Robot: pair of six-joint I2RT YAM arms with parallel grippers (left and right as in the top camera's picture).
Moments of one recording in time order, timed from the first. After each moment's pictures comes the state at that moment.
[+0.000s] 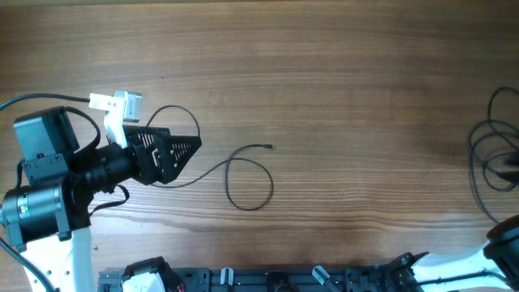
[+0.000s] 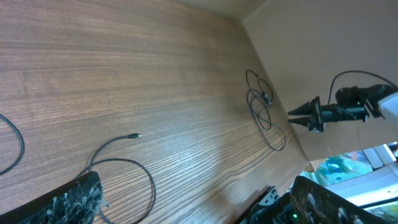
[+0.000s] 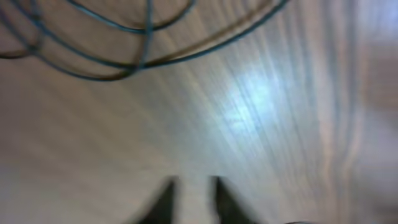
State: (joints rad) left arm 0.24 1.01 1.23 -1.16 0.97 0.08; right arm -1.00 1.80 1.48 -1.34 -0.36 1.00
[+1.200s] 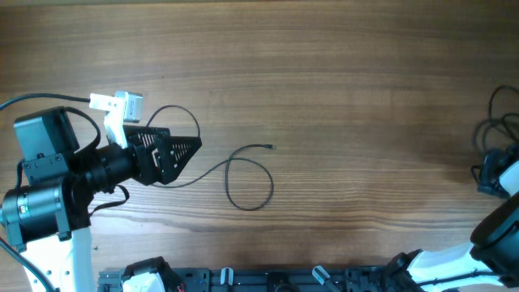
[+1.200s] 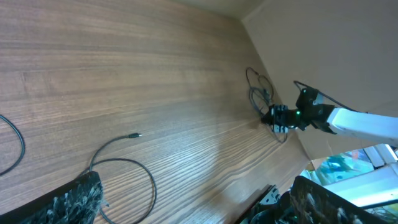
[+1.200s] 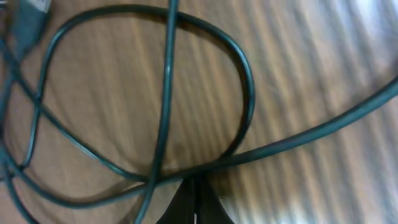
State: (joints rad) left arm 0.24 1.01 1.23 -1.16 0.97 0.09; right arm -0.79 1.76 0.83 -0.16 0.14 1.09
